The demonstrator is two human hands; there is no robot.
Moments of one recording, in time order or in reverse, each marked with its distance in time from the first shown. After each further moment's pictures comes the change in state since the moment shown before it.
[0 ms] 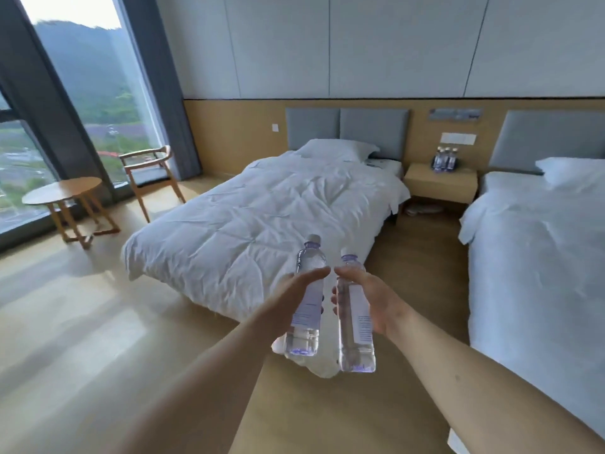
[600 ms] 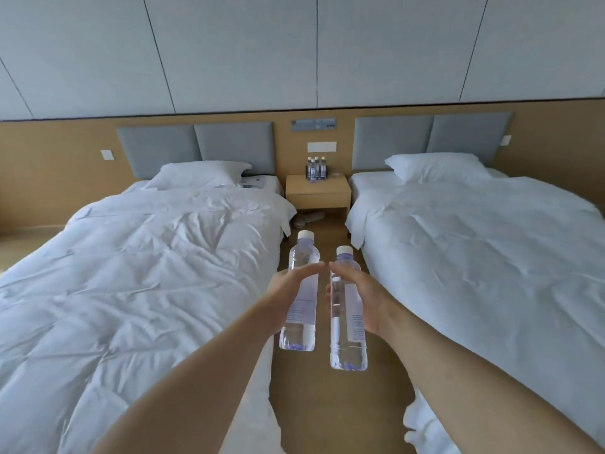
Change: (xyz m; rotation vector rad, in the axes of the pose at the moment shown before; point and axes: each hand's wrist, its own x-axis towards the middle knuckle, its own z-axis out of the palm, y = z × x) left_hand 0.354 0.129 0.135 0.287 -0.417 0.015; right_hand 0.197 -0.162 -0.167 -0.010 0.547 -0.157
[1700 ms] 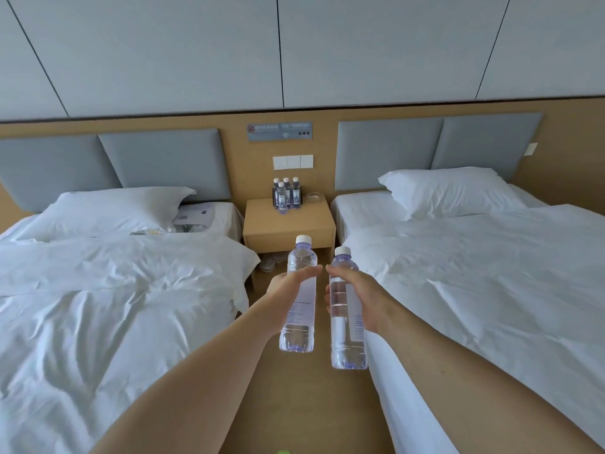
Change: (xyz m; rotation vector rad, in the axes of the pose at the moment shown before) left_hand 0.693 0.190 0.058 -0.013 -0.004 -0.161; right_hand 0.637 -0.230 -0.202 0.085 0.145 0.049
